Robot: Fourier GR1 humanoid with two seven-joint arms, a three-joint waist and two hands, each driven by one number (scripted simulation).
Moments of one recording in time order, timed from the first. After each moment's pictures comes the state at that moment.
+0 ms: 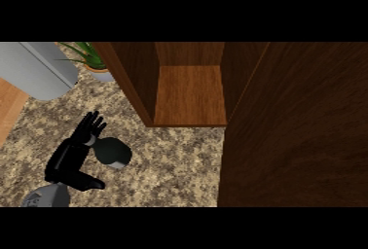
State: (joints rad) left arm -0.14 0.18 0.21 -1.03 0.16 -0.57 -0.38; right arm -0.10 -0.10 0.05 -2.48 -0.14 0.10 0.65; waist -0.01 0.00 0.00
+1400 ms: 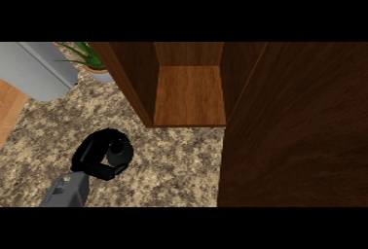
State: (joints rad) left arm -0.31 0.16 0.14 -0.70 0.07 -0.57 -0.62; right arm -0.11 -0.08 0.05 -2.48 -0.13 0.11 0.66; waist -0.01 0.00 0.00
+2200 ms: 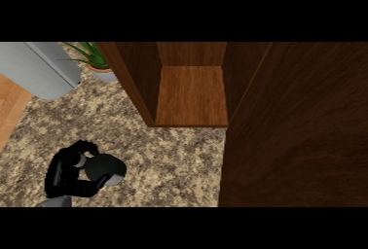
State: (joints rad) left arm -0.07 0.14 0.20 -1.02 0.09 -0.27 -0.72; right arm -0.08 -0.08 0.04 -2.48 -0.13 0.13 0.65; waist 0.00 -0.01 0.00
